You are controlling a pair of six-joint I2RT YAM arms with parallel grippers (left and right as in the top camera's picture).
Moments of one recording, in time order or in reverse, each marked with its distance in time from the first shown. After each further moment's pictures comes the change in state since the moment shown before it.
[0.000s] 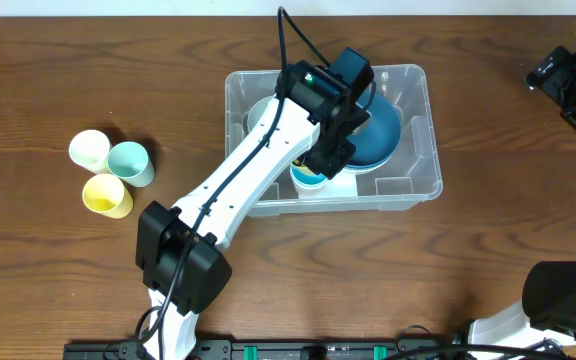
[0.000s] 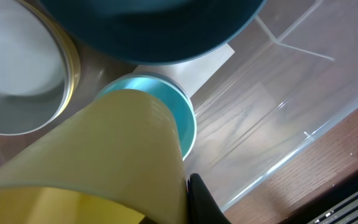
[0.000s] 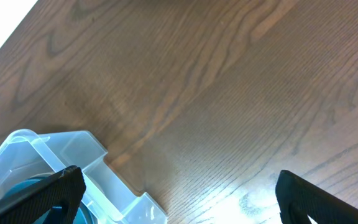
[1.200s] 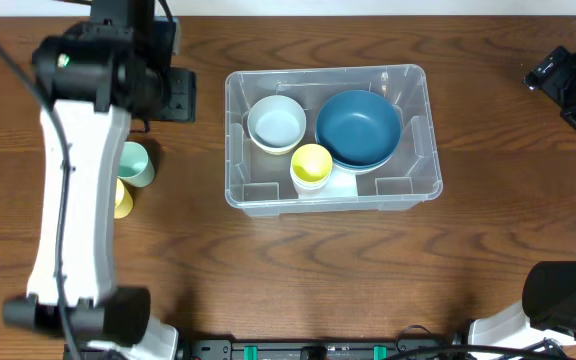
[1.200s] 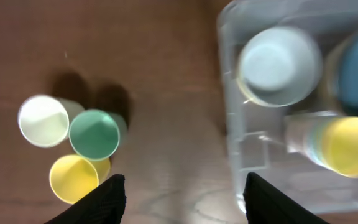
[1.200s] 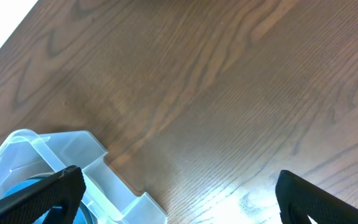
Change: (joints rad) left arm 0.588 -0.296 0.014 -0.052 -0.086 -0.113; right arm 0.000 0.000 0.000 0.000 0.000 0.000
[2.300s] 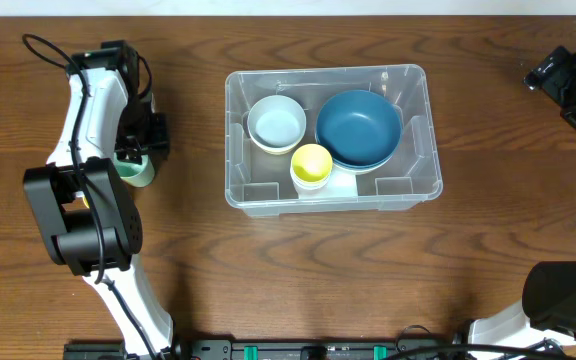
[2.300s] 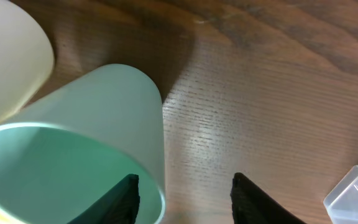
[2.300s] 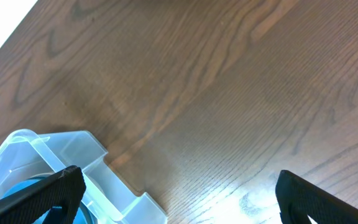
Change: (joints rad) left arm 0.227 0.355 -0.315 0.188 0.004 -0.031; right arm 0.000 0.000 0.000 0.000 0.000 0.000
